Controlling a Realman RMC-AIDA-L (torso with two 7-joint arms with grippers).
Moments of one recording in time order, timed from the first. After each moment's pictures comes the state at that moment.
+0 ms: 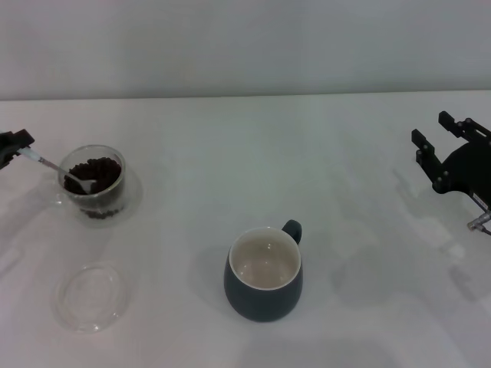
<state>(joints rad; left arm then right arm) -0.43 -1.97 0.82 0.56 1.58 1.07 -2.15 0.40 2.01 -1.93 -0.06 0.17 -1.26 0.07</state>
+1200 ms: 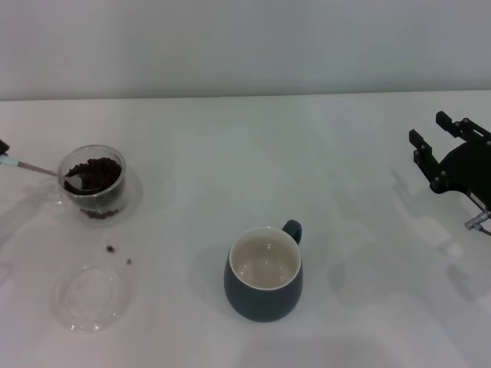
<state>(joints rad) -0.38 -1.97 0.71 0.45 1.47 1.19 -2.14 0.40 2.01 -1.93 -0.07 0.17 -1.25 0.07</state>
